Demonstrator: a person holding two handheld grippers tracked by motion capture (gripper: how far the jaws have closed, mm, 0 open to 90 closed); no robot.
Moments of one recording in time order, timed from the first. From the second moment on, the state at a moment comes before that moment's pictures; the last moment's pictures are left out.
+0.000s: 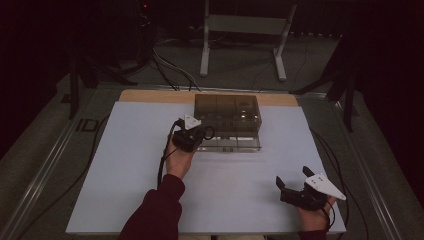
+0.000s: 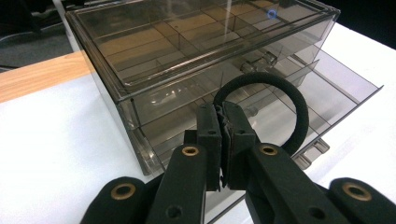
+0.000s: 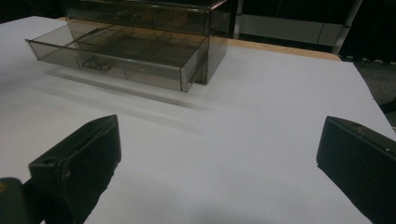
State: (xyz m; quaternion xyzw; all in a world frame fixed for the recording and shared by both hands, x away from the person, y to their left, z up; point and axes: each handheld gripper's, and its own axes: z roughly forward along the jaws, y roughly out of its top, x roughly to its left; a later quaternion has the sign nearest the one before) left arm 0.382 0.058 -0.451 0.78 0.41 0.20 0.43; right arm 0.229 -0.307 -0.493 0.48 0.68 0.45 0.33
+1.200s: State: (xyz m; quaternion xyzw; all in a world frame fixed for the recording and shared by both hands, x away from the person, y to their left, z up) left arm 0.391 0.058 -0.465 0.80 0.40 0.21 0.40; right arm 0.229 -0.307 -0.493 0.48 0.68 0.45 0.33
